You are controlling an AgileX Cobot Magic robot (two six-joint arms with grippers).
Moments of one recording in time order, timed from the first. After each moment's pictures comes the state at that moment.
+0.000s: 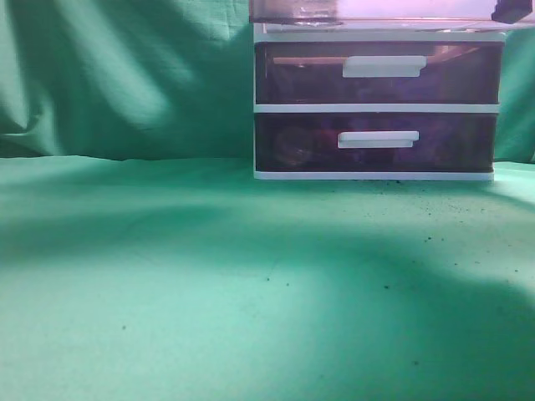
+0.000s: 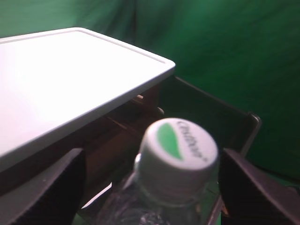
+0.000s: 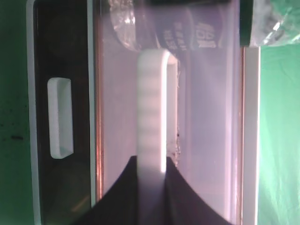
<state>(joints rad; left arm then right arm) -0.43 1.93 -1.84 1.81 -0.60 -1.89 0.37 1.44 -0.76 0.06 -0.34 -1.53</state>
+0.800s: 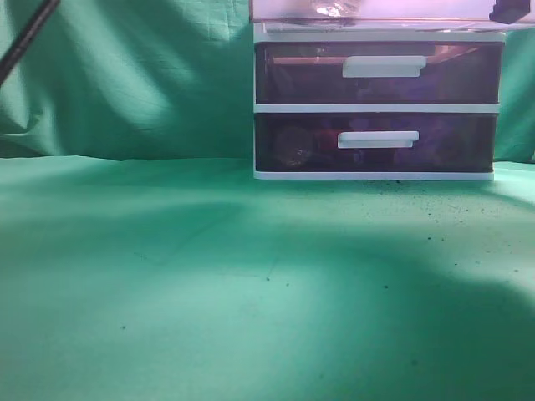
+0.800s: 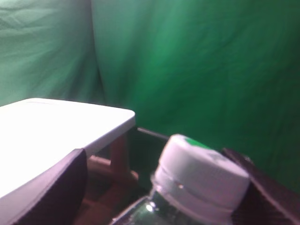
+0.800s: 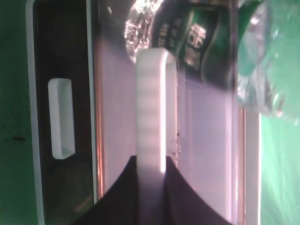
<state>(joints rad) -0.61 2.09 -1.90 1.20 -0.51 -1.09 0.37 1.44 -0.76 0.08 -0.34 -1.53</state>
